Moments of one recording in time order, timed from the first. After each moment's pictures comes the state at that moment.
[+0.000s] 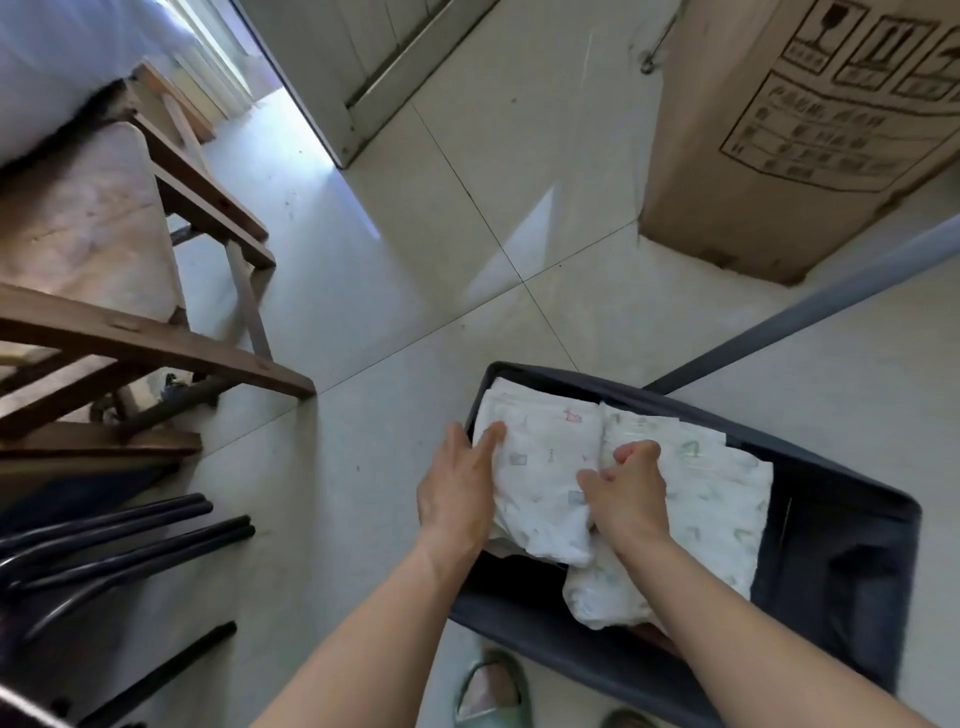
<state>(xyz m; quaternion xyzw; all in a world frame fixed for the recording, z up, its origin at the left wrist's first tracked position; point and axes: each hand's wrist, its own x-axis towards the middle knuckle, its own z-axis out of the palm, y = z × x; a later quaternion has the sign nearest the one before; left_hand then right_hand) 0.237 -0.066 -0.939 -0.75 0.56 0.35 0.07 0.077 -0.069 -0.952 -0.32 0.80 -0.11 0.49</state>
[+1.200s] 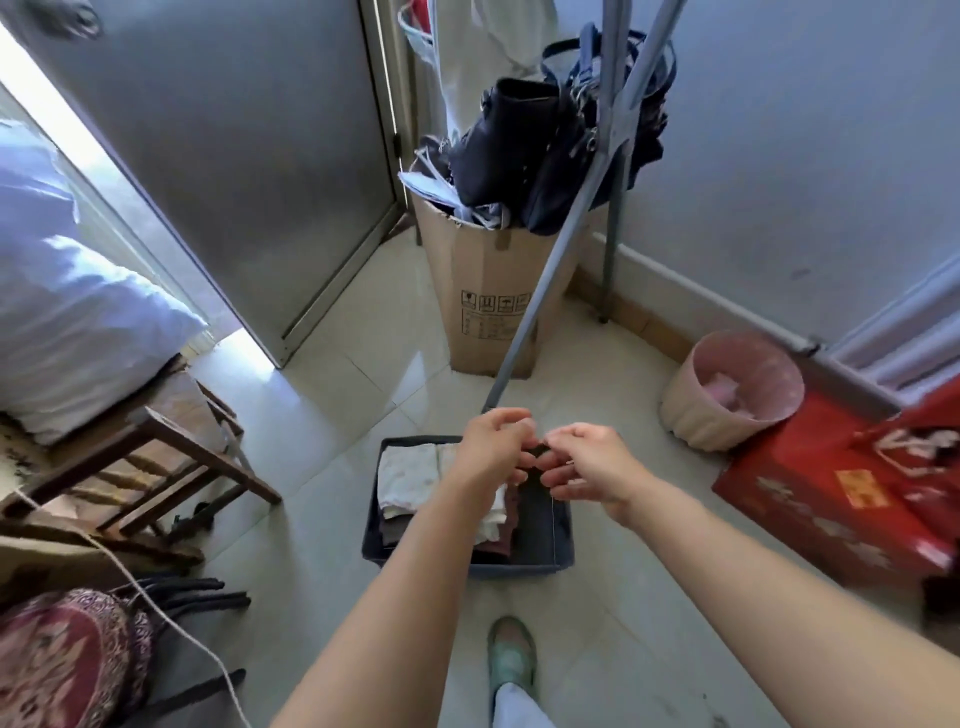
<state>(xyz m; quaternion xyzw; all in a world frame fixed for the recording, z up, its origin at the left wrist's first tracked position) 0.069 0.099 -0.449 -0.57 0.44 0.66 -0.20 -0.059 0.139 -0.448 -0.25 0.71 -0.32 0.57</state>
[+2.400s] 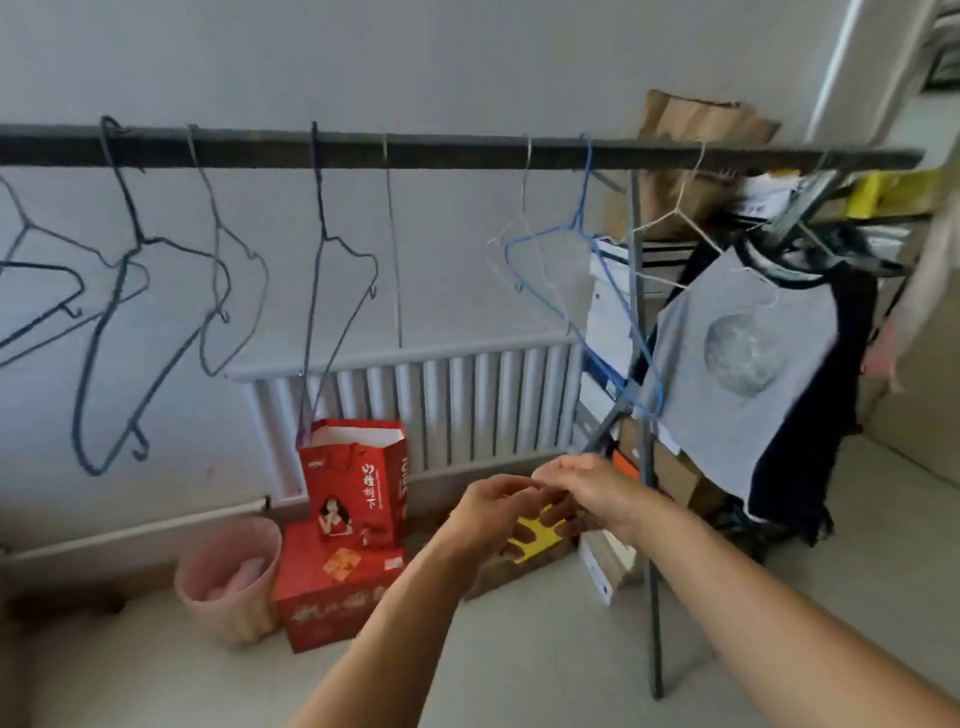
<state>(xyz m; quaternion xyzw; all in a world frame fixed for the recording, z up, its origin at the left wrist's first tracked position) -0.383 0.687 -0.189 -0.11 0.75 0.65 0.05 -0.457 0.828 -0.176 -0.09 0.79 -0.56 0.25</state>
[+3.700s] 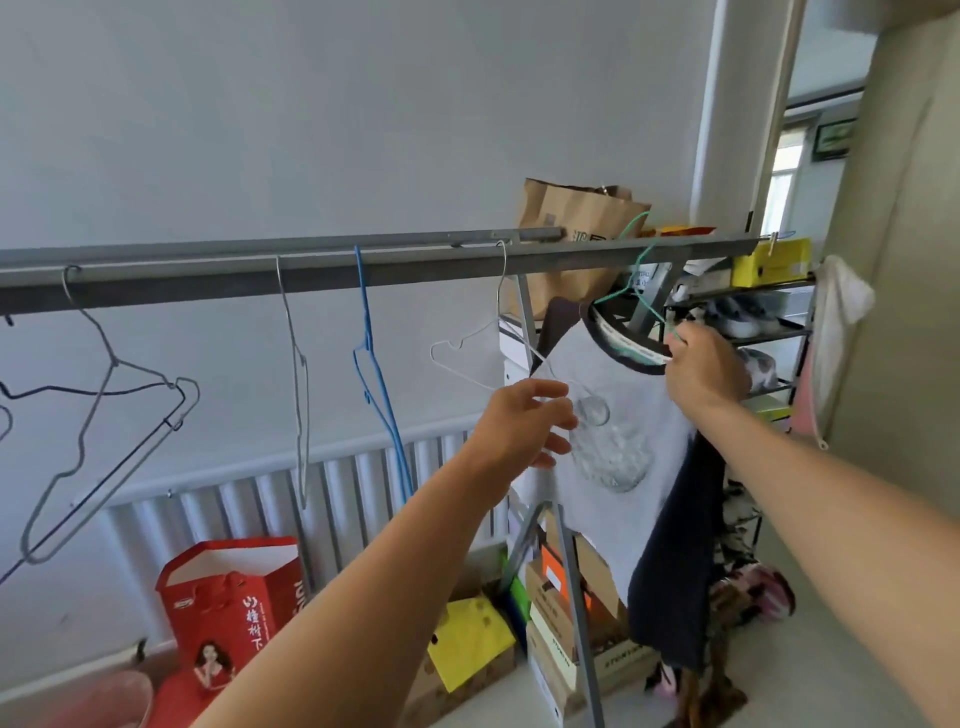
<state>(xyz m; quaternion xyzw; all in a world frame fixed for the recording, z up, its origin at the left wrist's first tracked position) -0.590 0.870 -0.036 0.06 0.77 0.63 -0.05 -0.717 1.071 -0.029 0.04 0.90 -0.29 -0.33</state>
